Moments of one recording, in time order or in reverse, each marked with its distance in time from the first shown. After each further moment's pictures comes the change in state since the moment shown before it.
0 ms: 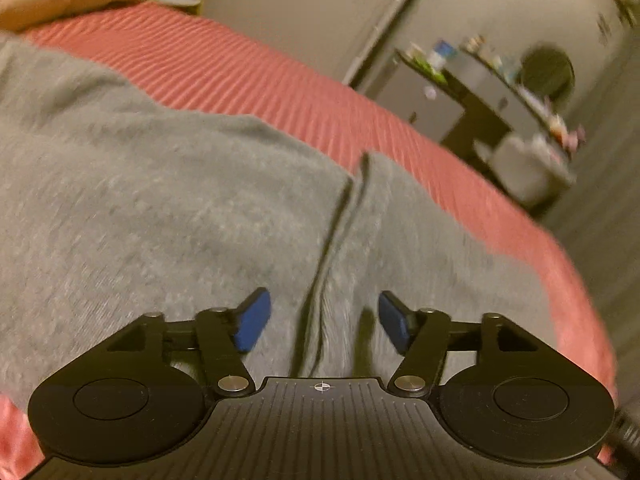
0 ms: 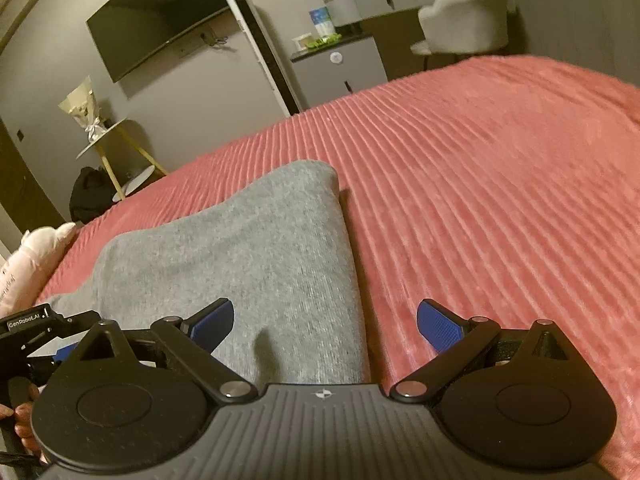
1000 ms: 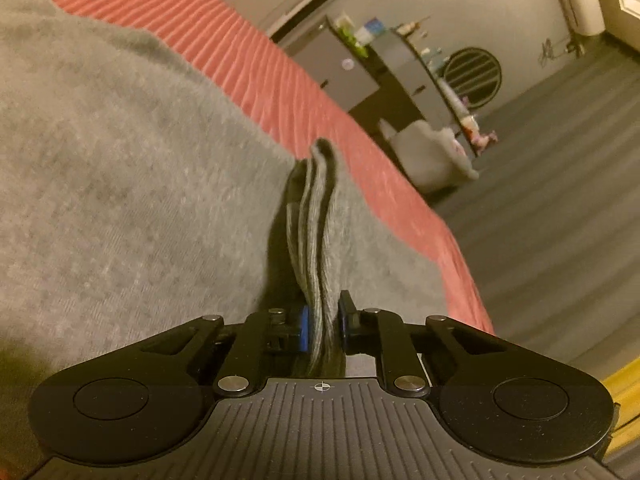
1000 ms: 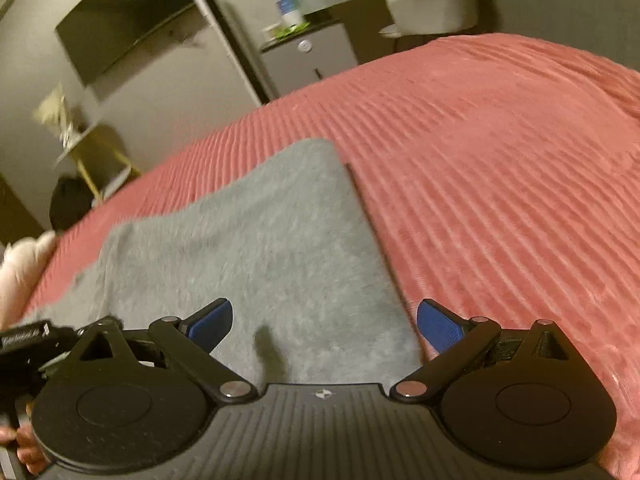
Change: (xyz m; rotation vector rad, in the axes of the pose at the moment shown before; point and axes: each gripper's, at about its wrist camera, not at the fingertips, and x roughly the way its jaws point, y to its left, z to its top) left arm 0.033 -0.009 -0.008 -0.160 0.095 -0.380; right arm -0.002 -0.020 0.001 0.150 0.032 -0.050
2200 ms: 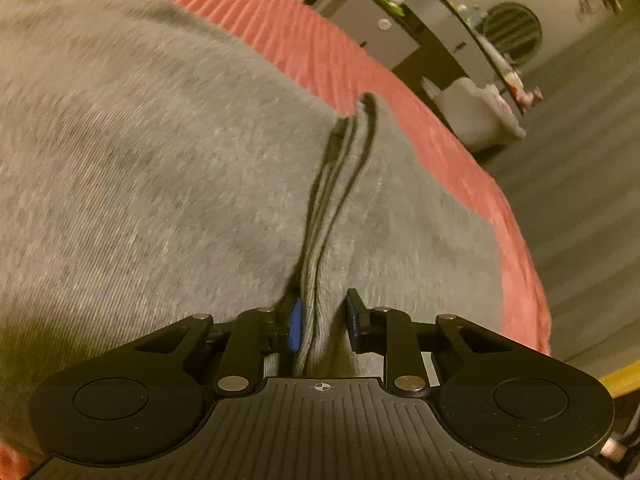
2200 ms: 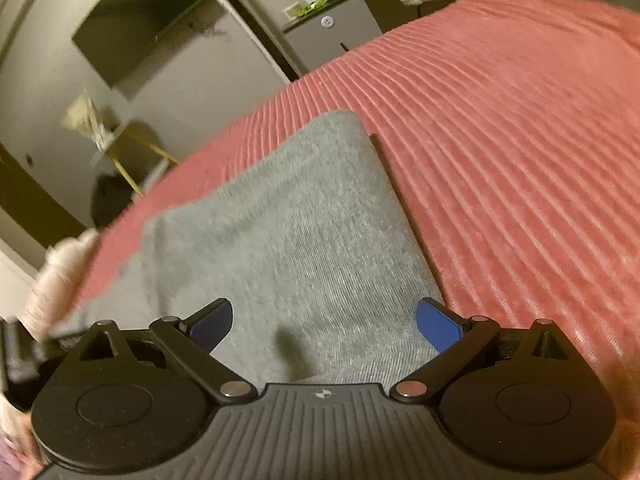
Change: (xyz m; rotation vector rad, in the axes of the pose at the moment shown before) left arm 0.033 -0.009 0.003 0.057 0.128 0.167; right arm 0.003 -0.002 -0.003 -0.004 0.114 0.105
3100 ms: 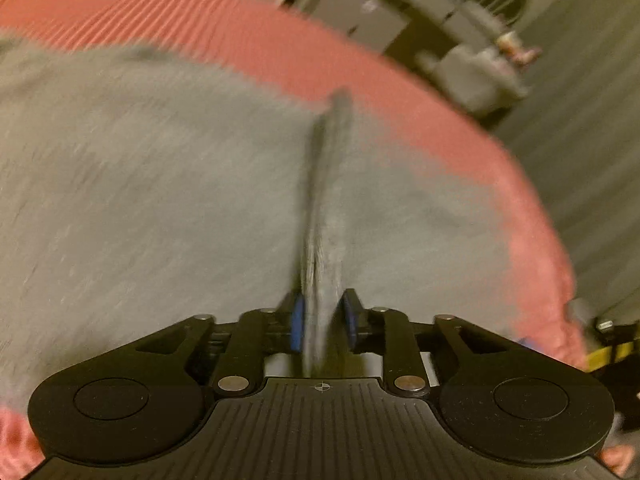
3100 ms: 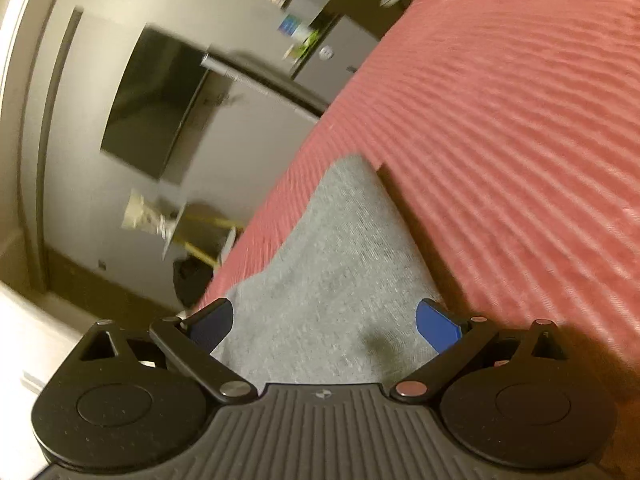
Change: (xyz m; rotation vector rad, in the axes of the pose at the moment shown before) left arm -0.033 -0.009 -0.009 0.101 0.070 0.104; right arm -0.018 -0.045 0.007 0.295 -0.083 0.282
